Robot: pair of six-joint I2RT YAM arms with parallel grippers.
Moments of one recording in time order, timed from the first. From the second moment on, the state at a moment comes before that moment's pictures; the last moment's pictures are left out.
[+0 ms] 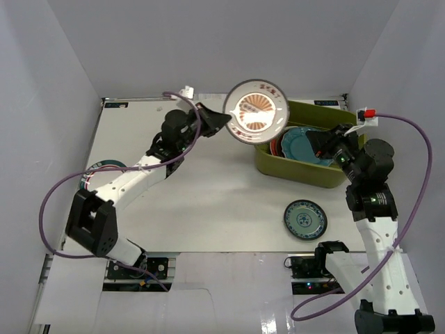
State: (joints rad) left arm -0.49 1.42 1.03 0.37 0.14 -0.91; right arm 0.09 0.77 0.92 -0.22 -0.32 0.44
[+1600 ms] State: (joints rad) left arm -0.82 2.33 2.18 -0.14 0.15 -0.67; right arm 0.09 0.37 0.55 -0.57 -0.29 0.44
